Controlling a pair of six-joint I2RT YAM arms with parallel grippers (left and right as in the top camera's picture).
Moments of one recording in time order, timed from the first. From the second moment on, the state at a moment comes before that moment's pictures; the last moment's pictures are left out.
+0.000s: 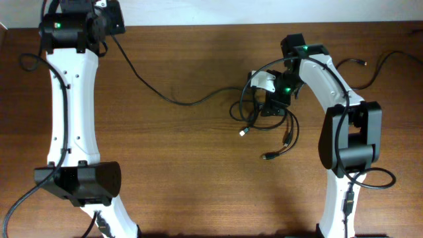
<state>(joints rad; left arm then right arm) 0.01 1.98 2.32 -1.06 -0.16 -0.09 0.13 2.25 1.83 -1.08 -0.42 -1.28</state>
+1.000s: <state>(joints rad) 0.16 1.98 2.32 -1.07 -0.17 -0.09 -0.41 2.00 2.66 -1.21 0.22 0.02</state>
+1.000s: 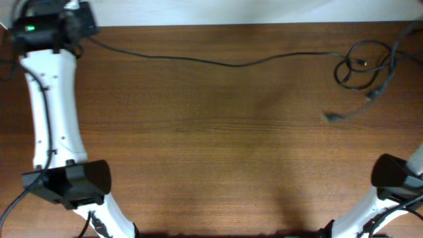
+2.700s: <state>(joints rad) 0.21 1.98 2.32 -1.14 -0.10 -0.11 -0.74 2.28 2.09 -1.00 0.28 0.05</state>
